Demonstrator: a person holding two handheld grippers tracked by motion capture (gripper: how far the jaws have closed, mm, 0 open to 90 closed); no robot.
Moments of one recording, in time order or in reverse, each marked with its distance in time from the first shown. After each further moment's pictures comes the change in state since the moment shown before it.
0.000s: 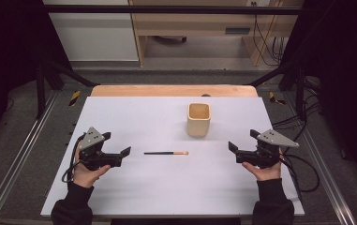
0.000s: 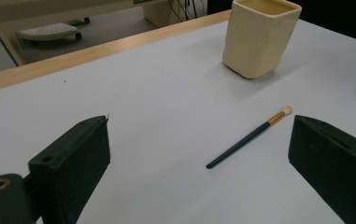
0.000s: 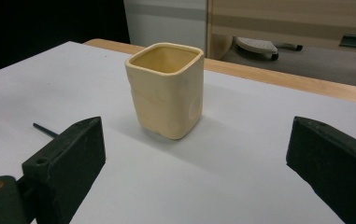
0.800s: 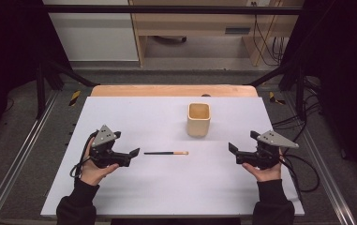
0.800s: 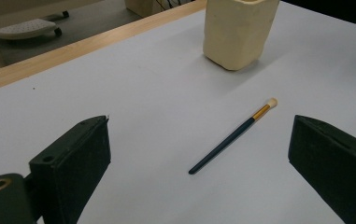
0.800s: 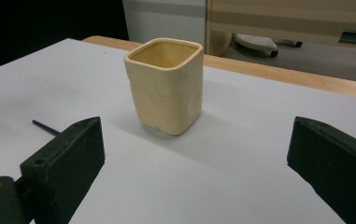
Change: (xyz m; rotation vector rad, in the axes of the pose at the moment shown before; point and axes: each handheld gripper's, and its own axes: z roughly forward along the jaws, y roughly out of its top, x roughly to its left) left arm -0.013 0.011 0.020 0.058 -0.057 0.066; right arm 0.000 -0.003 0.000 0.013 -0.003 0.006
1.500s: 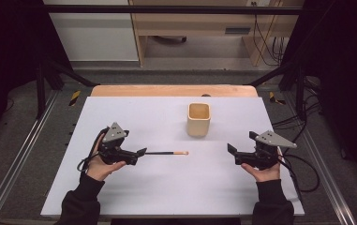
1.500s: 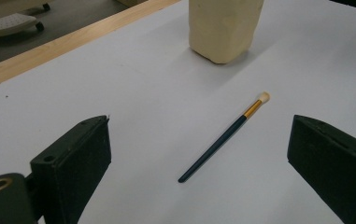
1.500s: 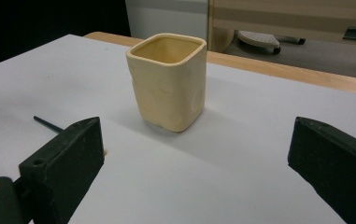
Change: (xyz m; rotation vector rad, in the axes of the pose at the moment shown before) left arm -0.006 0.012 0.020 0.052 -0.046 0.045; right arm 0.001 -0.001 0.002 0.013 0.009 -0.002
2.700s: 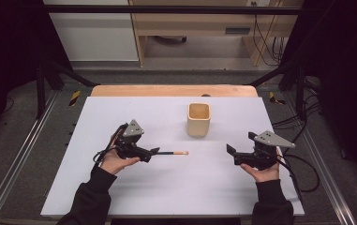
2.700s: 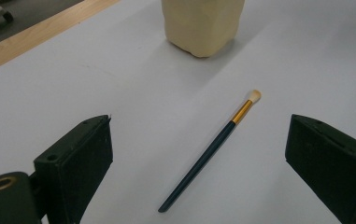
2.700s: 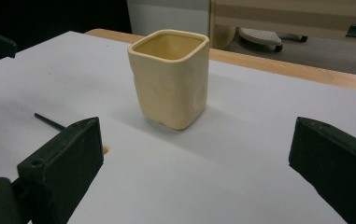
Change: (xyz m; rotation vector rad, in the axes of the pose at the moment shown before) left arm -0.010 0.015 0.042 0.082 -0.065 0.053; right arm 0.001 -0.001 0.002 0.011 0.004 -0.005
